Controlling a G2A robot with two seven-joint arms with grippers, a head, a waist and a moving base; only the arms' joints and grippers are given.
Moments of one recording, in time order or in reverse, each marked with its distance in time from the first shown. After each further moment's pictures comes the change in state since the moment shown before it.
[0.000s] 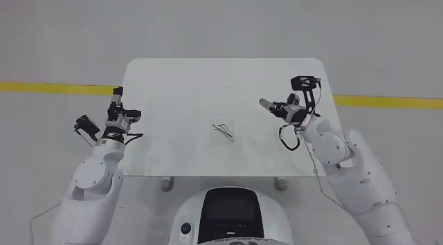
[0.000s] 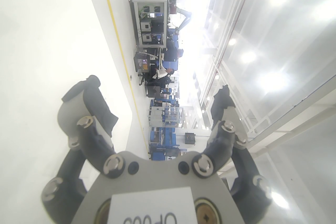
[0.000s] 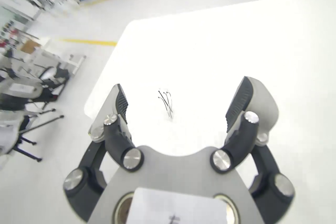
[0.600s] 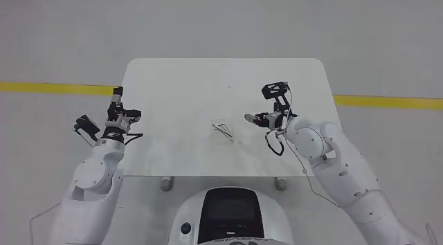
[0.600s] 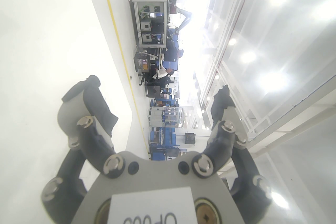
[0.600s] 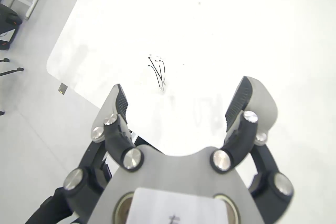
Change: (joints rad) left arm 0.000 0.000 0.000 0.000 0.000 0.000 0.000; right arm 0.109 -0.015 -0.149 0.065 -0.117 0.009 0.176
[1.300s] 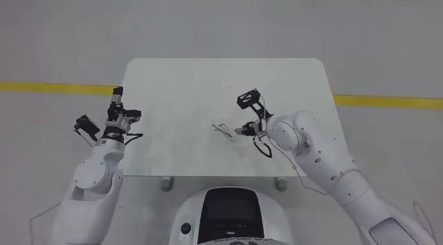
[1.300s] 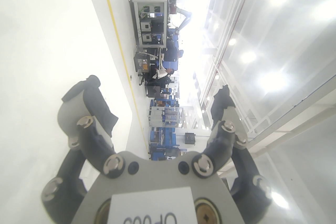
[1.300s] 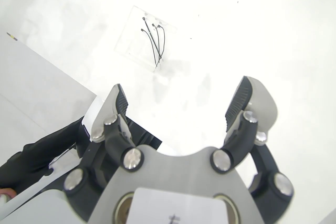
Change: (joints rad) left arm 0.000 0.000 0.000 0.000 0.000 0.000 0.000; right arm 0.197 -0.047 -0.215 0.162 -0.095 -0.044 0.230
